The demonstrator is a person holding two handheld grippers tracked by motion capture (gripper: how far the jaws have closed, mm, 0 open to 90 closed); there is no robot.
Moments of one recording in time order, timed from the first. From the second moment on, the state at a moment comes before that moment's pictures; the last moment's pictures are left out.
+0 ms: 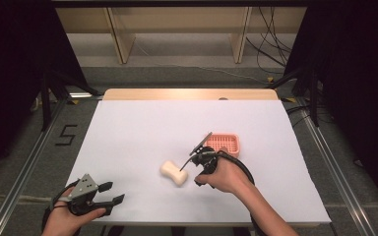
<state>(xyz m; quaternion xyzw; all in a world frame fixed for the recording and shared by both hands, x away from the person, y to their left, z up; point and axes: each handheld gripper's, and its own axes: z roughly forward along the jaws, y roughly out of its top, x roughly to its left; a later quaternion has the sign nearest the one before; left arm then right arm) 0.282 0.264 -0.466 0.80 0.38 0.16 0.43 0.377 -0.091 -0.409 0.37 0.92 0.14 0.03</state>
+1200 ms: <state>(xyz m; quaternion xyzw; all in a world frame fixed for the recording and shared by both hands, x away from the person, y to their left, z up) 0.282 0.265 -0.466 0.80 0.38 0.16 0.44 0.397 -0.051 -0.412 0.36 0.92 0.14 0.02</state>
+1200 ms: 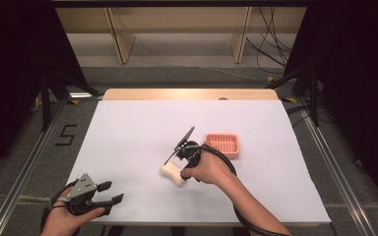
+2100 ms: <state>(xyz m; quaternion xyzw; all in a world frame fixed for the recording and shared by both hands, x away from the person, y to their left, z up) 0.281 0.263 -0.466 0.80 0.38 0.16 0.44 0.406 -0.028 -0.422 0.35 0.93 0.13 0.02</state>
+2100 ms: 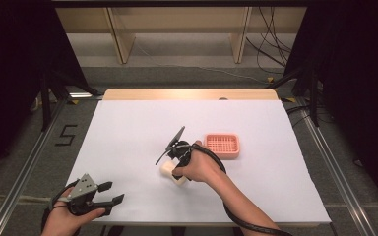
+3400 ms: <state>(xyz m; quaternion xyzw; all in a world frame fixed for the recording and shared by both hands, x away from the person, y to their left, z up) 0.281 0.264 -0.465 0.80 0.38 0.16 0.43 0.417 -0.002 -0.425 0.34 0.93 0.14 0.02</state>
